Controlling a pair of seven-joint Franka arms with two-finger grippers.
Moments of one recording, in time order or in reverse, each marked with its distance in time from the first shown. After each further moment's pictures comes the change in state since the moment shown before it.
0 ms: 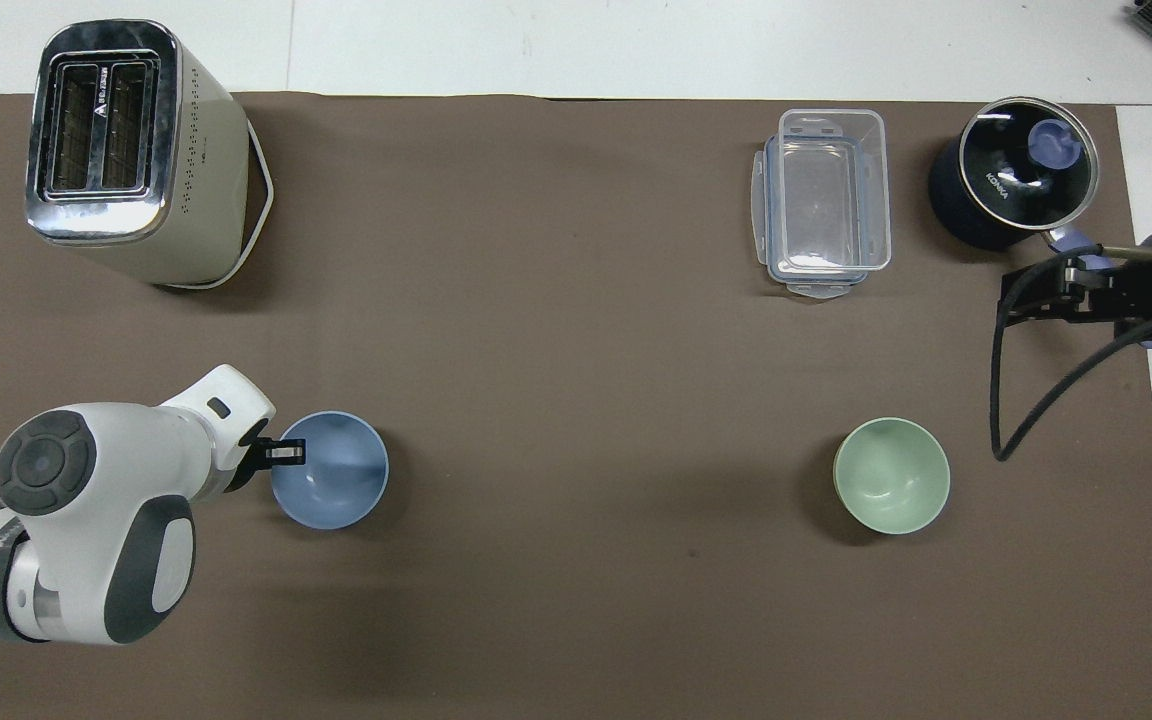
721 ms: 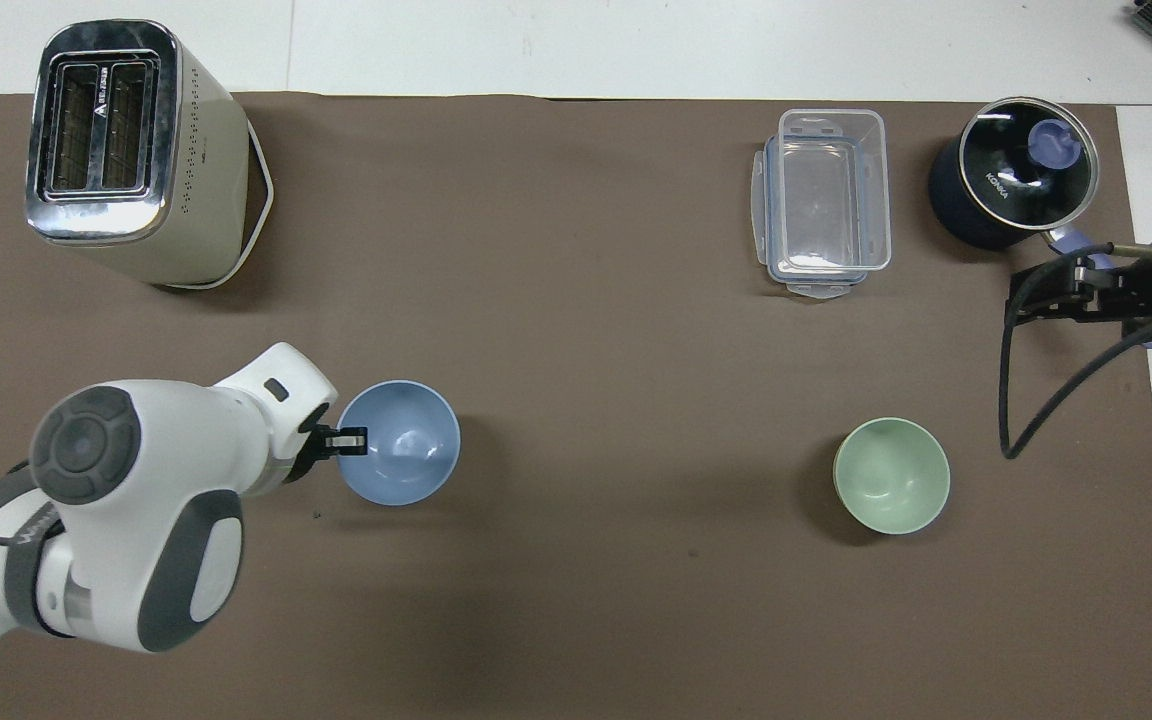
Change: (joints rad) left arm -0.353 0.029 -0.018 -0.014 -0.069 0.161 -0.305; right arm -0.015 0.000 0.000 -0.001 0.000 0.000 -0.010
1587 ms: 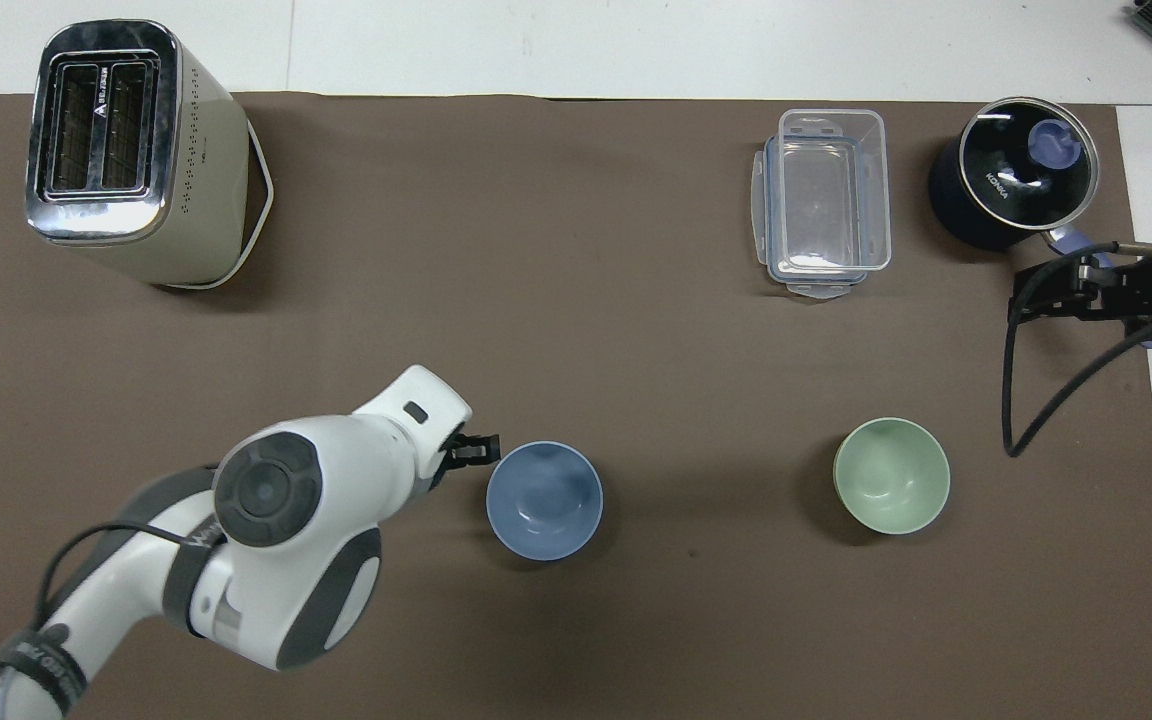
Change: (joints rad) left arm 0.012 0.052 0.025 0.102 0.000 -0.049 -0.018; right arm 0.000 0.000 0.000 -0.002 0.000 0.011 0.000
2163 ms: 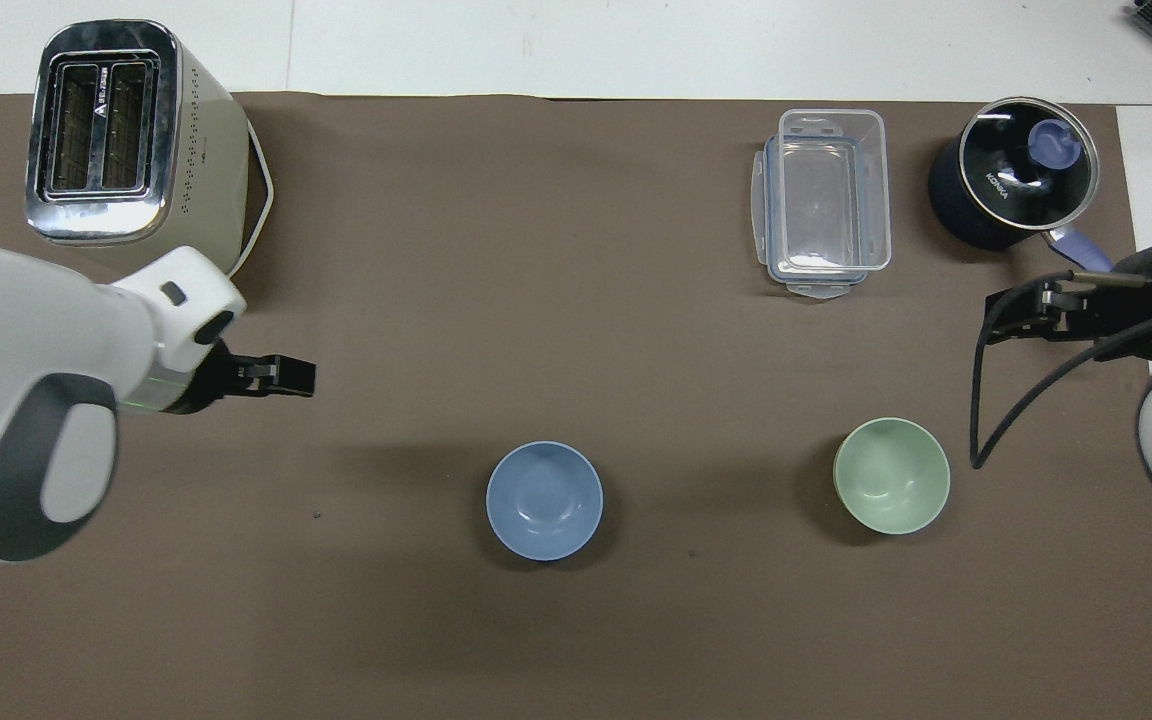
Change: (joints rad) left arm 0.398 -0.010 0.014 0.294 0.037 -0.484 0.426; right arm -0.004 -0.045 0.000 -0.205 0.000 0.124 -0.008
